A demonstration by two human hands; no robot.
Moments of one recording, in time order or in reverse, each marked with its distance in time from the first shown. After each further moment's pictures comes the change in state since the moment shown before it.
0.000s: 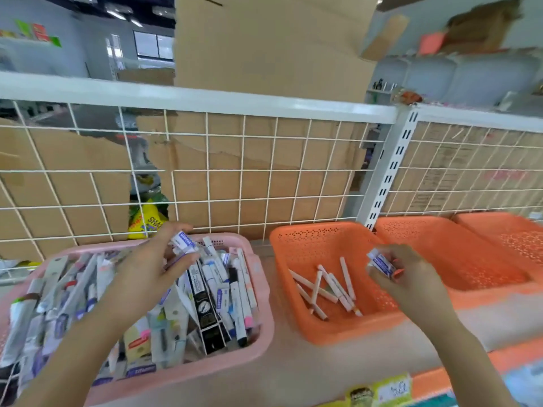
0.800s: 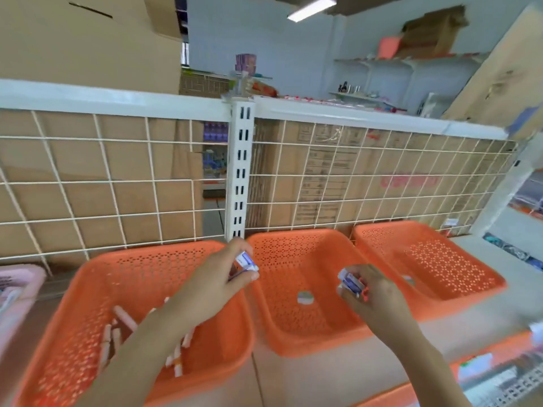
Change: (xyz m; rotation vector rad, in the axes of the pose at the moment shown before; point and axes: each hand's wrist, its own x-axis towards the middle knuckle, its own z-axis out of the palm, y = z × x) left_hand 0.124 0.239 0.290 -0.243 -0.299 0.085; right_hand 0.074 0.252 -0.120 -0.024 -0.070 0.016
